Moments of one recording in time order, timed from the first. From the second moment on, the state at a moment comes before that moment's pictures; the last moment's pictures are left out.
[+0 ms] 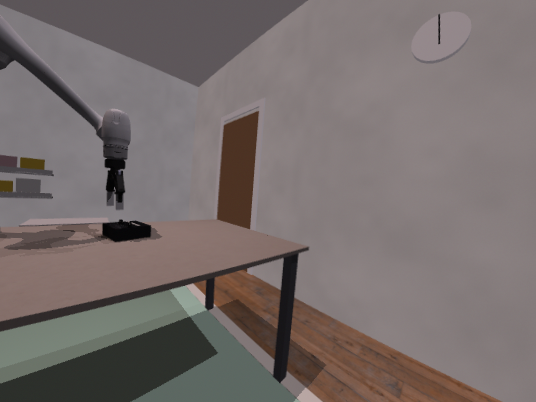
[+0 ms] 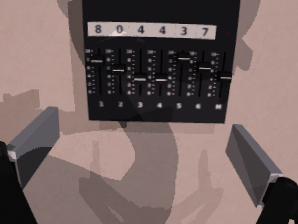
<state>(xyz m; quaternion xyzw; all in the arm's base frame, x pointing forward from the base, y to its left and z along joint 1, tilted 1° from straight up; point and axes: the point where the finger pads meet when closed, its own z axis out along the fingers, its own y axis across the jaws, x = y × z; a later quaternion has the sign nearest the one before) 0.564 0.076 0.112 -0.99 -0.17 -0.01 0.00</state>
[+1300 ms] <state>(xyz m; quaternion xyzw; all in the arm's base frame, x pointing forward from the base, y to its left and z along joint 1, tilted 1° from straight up) 0.610 0.085 0.163 -0.66 -0.75 0.01 0.00</state>
